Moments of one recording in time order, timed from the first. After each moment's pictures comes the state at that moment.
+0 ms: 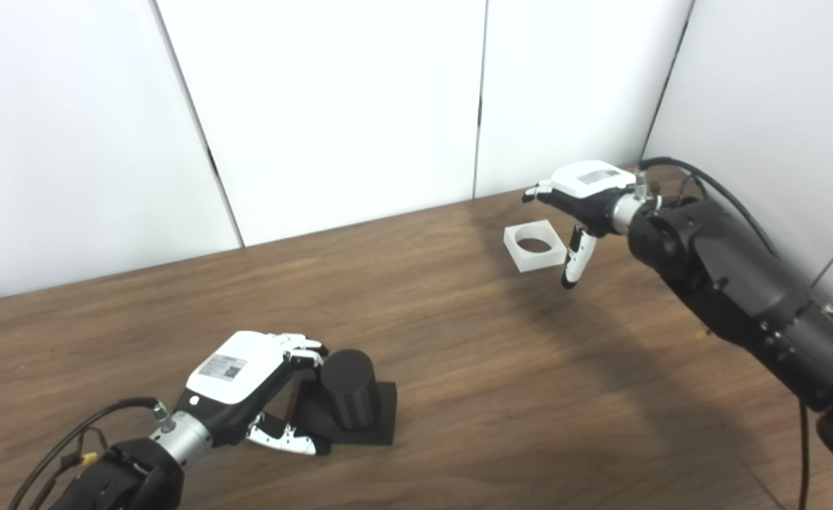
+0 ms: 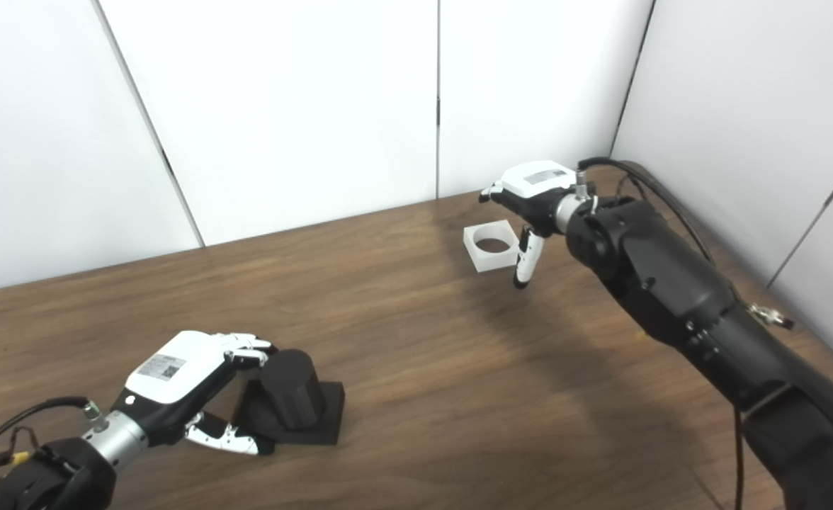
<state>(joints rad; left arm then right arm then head) -0.39 0.46 -0.60 0.07 0.75 -0.21 -0.19 -0.54 -0.75 0.31 0.03 -0.90 0.31 0.61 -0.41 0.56</state>
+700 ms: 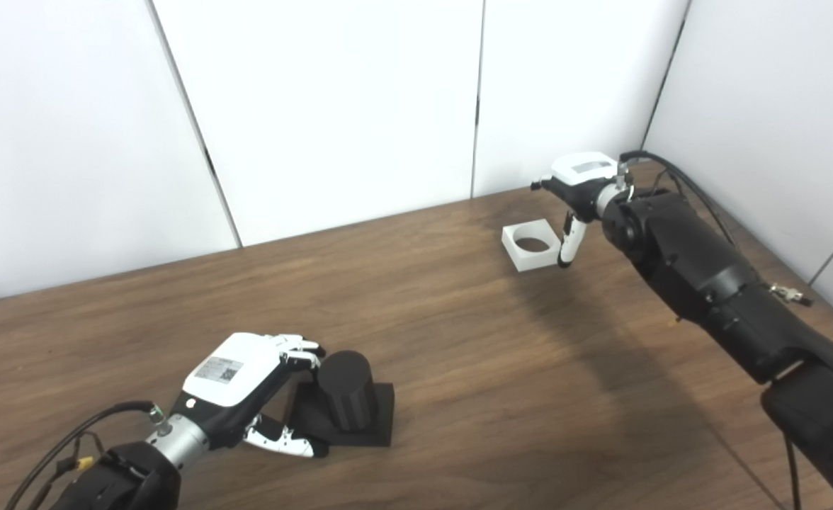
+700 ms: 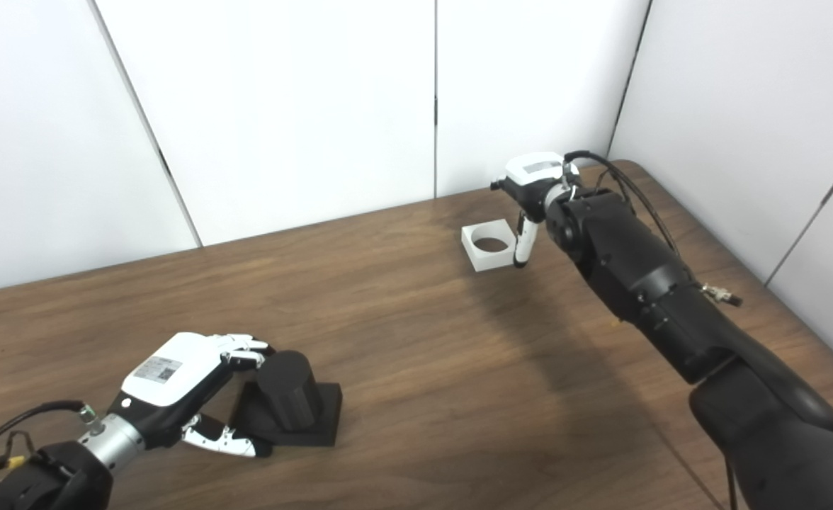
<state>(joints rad) -0.38 0.46 -0.60 0.07 0.75 -0.21 -0.19 -0.63 -0.65 0.33 0.32 -0.95 0.30 0.47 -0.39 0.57</state>
